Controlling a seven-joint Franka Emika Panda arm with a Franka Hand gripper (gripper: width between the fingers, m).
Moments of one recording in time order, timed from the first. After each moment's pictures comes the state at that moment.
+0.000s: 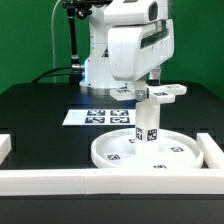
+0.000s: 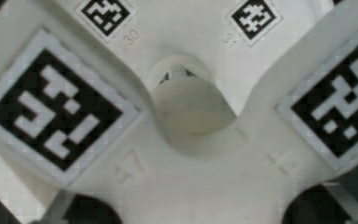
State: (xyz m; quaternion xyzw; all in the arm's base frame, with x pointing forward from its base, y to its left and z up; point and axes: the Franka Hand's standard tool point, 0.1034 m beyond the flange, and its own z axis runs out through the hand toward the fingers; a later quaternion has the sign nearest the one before) arm 0.553 0.037 0.109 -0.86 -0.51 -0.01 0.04
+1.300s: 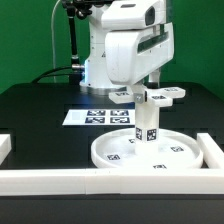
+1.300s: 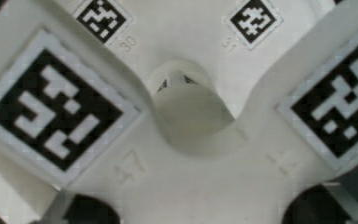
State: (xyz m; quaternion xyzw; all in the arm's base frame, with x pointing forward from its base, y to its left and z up) arm 0.553 0.036 0.108 -0.88 -0.47 -0.01 0.04
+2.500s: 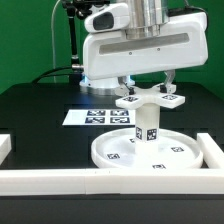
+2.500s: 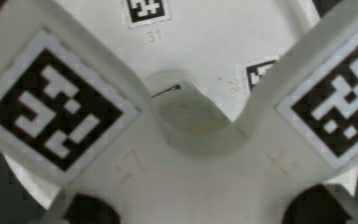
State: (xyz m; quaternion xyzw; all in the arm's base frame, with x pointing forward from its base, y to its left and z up) arm 0.553 0.037 0.107 -1.00 0.06 0.01 0.06
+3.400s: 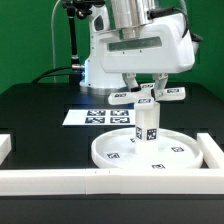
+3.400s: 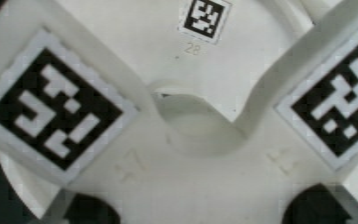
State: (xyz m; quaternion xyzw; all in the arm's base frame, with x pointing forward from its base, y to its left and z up) arm 0.551 0.035 0.105 -0.86 0.51 0.00 0.09
